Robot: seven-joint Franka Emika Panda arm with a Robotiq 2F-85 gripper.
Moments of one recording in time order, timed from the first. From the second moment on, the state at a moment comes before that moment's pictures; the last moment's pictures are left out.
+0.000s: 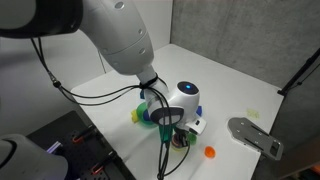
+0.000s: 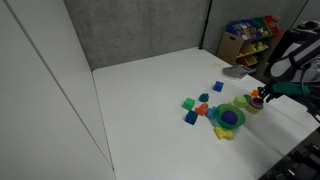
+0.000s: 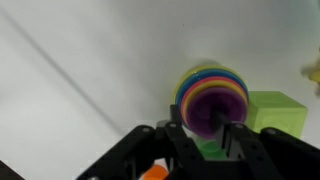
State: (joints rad) arm -0.30 0.59 -0.17 -2.21 0.11 2.80 0.15
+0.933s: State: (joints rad) arm -0.16 0.35 -0.23 -2.22 -0.05 2.47 0.16
